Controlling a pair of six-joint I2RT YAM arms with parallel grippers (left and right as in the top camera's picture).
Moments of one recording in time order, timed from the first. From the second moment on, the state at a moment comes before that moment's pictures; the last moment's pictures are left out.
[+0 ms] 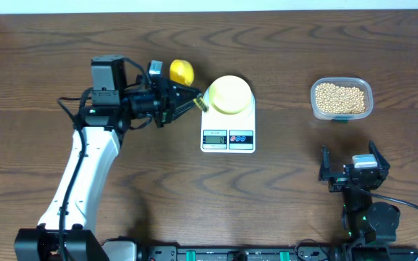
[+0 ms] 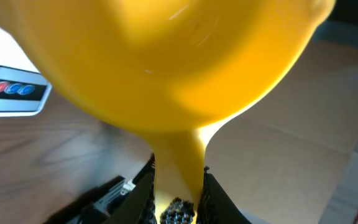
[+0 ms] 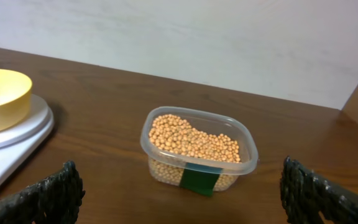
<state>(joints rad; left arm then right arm) -0.04 1.44 1.06 -0.36 1.12 -1.10 0.00 0.01 0.01 -0.07 -0.02 -0.16</state>
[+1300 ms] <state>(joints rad) -0.09 1.44 1.06 0.02 1.13 -1.49 0.00 0.75 0.97 -0.27 -0.34 -0.08</state>
